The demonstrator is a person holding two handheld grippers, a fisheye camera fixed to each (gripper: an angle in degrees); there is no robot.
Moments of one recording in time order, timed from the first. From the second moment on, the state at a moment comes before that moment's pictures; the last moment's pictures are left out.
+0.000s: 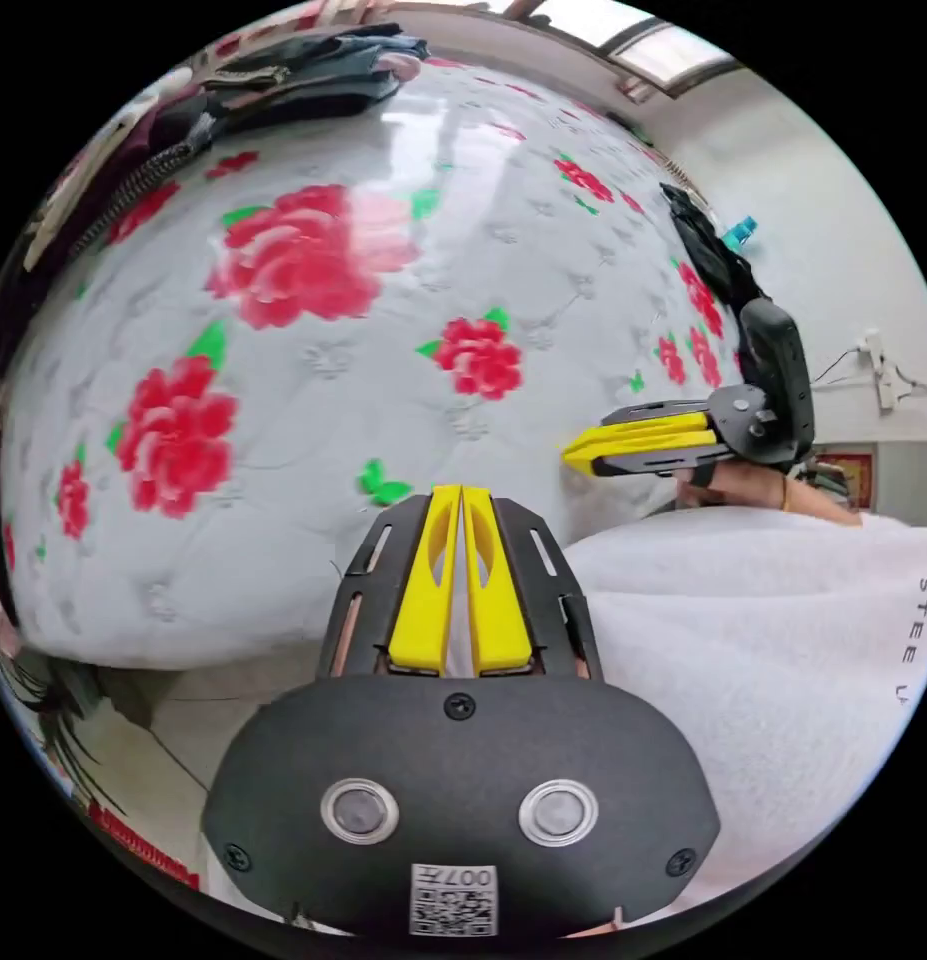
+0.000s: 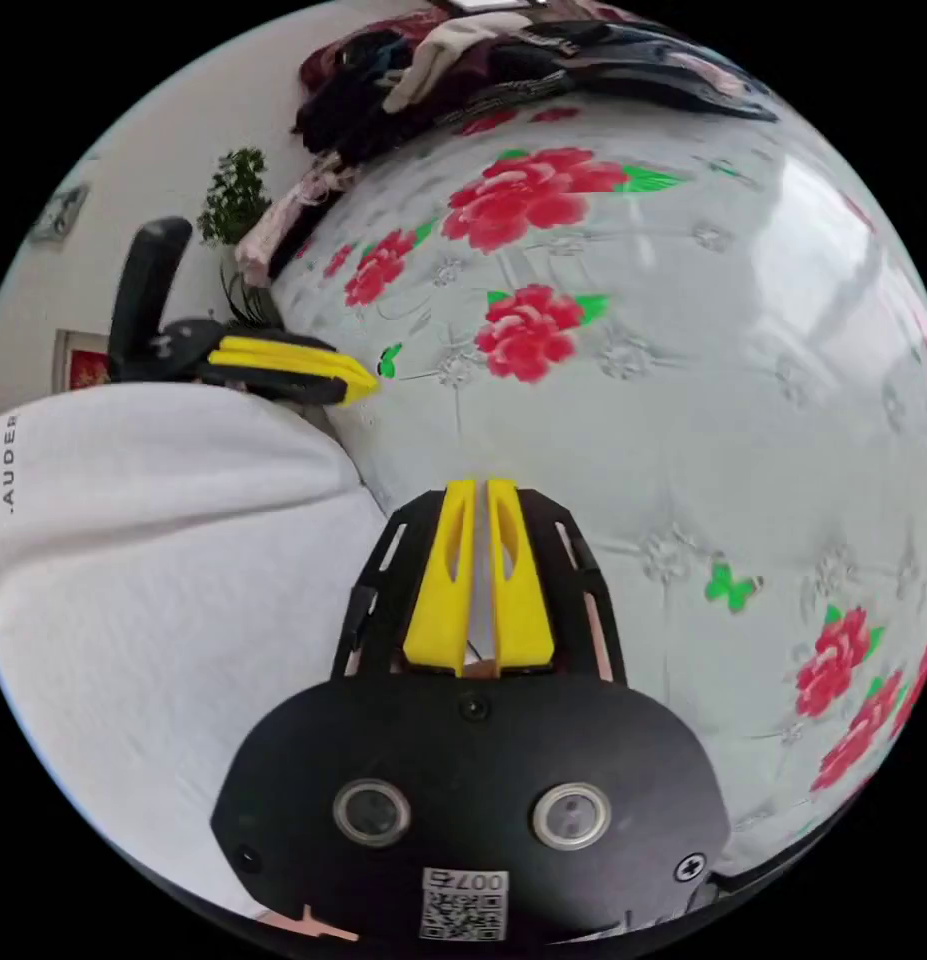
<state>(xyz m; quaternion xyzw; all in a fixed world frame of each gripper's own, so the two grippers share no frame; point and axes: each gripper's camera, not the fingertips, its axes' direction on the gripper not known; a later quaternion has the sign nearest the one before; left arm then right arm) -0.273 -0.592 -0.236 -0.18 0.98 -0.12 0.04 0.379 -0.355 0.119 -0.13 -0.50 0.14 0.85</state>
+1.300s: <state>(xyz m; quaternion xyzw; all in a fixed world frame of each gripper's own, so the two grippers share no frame) -0.249 -0.645 -0.331 -0.16 0.97 -0.19 0.01 0.583 -0.237 0.081 0.05 -0.48 0.23 0.85</state>
